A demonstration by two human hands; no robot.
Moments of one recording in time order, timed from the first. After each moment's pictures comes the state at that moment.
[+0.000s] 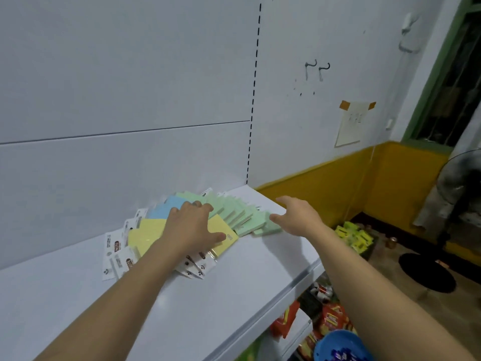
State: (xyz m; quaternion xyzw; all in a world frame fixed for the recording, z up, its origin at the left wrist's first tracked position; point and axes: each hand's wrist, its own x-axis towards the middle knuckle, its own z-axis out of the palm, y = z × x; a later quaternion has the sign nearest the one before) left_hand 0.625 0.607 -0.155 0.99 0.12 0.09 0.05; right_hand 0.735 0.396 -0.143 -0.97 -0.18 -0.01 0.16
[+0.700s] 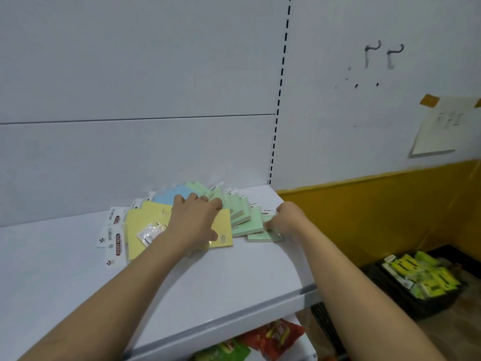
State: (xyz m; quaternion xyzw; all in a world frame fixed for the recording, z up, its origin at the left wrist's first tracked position) left_hand 0.656 0.552 -0.160 0.96 0.24 0.08 -0.08; right_hand 0.816 0.412 -0.173 -0.91 -0.23 0.16 0.30
